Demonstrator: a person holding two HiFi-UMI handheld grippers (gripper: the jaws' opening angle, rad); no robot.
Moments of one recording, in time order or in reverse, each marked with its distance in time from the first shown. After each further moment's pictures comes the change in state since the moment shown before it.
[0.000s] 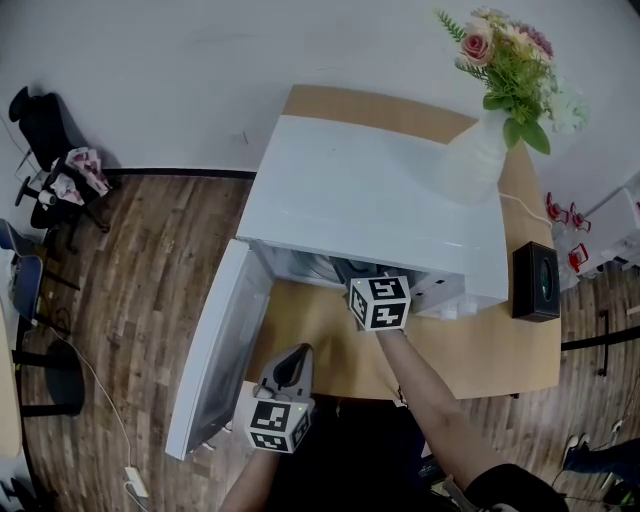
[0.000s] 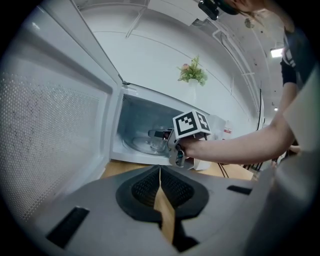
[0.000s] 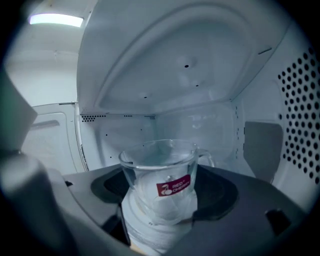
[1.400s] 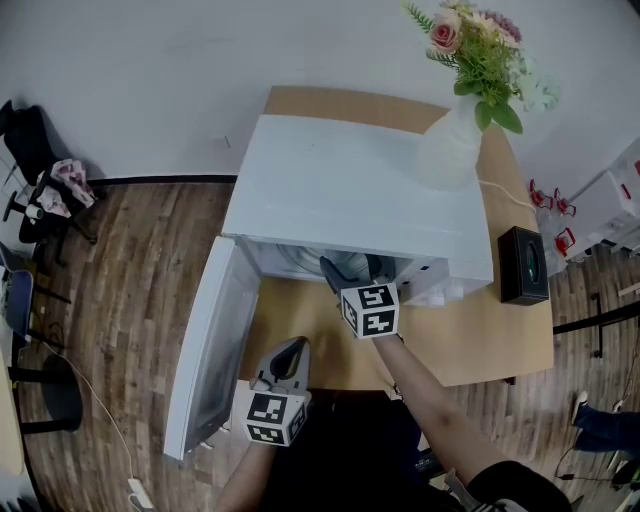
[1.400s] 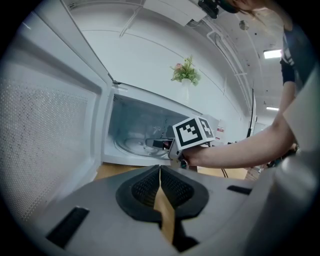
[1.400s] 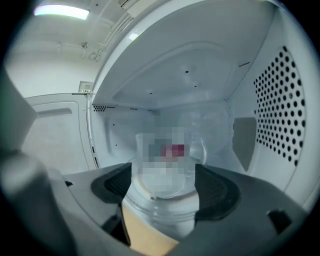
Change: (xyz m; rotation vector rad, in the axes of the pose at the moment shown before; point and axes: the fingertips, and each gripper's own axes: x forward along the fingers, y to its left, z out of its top) left arm 0.004 -0.011 0.001 0.045 0.001 -0.072; right arm -0.028 0.002 -0.026 -0.045 0.046 -0.024
